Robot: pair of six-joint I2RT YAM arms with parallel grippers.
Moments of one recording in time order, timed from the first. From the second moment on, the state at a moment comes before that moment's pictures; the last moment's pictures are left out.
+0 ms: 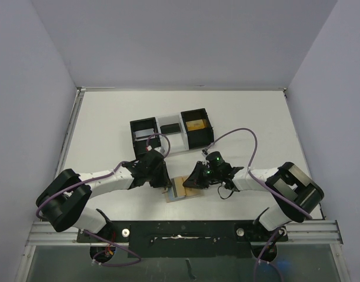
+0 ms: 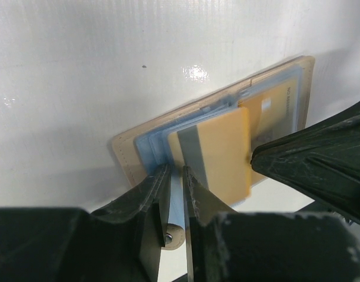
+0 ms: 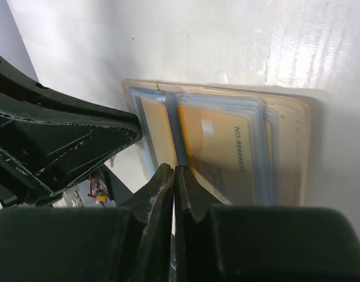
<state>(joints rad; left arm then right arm) -0.78 1.43 0.63 -0.15 0.08 -0.88 0.71 1.52 0.51 0.25 -0.38 1.04</state>
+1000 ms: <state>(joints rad) -0.78 1.43 0.63 -0.15 0.07 -0.88 0.71 1.58 0.53 0.26 -0.44 1.03</state>
